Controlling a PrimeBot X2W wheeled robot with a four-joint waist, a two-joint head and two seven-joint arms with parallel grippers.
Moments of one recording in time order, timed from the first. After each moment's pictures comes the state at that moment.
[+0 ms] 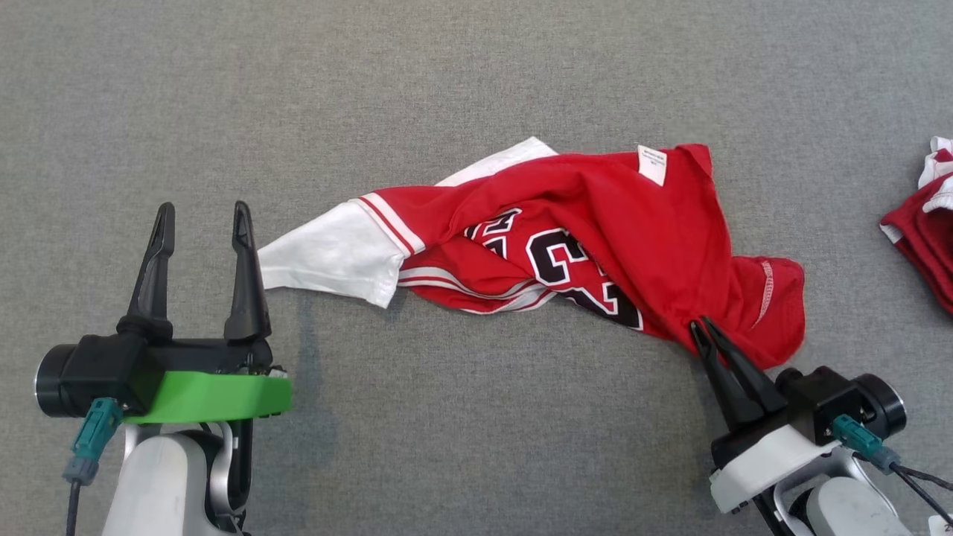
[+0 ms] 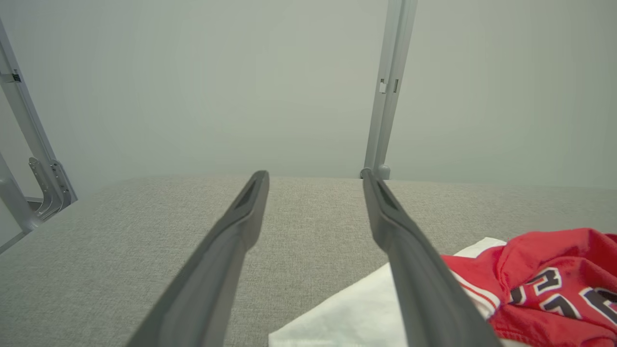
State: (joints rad) left arm -0.22 0.11 -0.08 0.00 -0.24 -0.01 -0.26; right arm -0.08 -0.29 0.27 0.09 0.21 0.13 -0.23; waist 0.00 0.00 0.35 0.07
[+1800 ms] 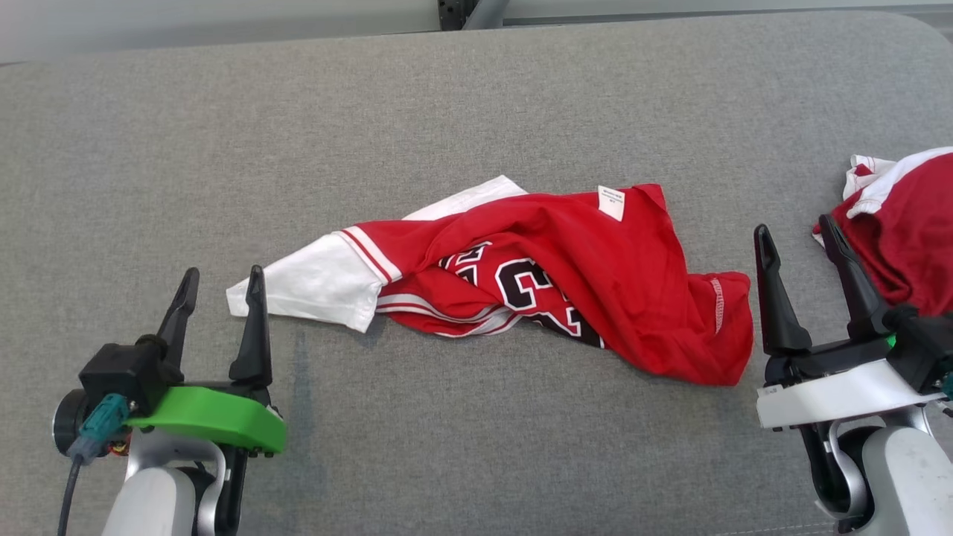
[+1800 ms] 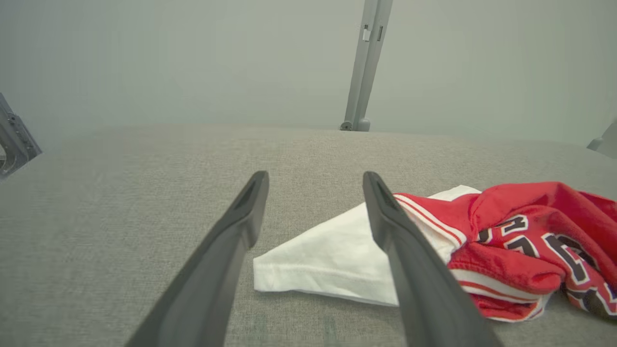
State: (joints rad) left arm -0.14 0.17 -0.11 0.03 -0.31 -0.01 -0.12; right arm -0.10 -0.17 0.03 -0.08 0.23 0.13 -0.20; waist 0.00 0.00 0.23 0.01
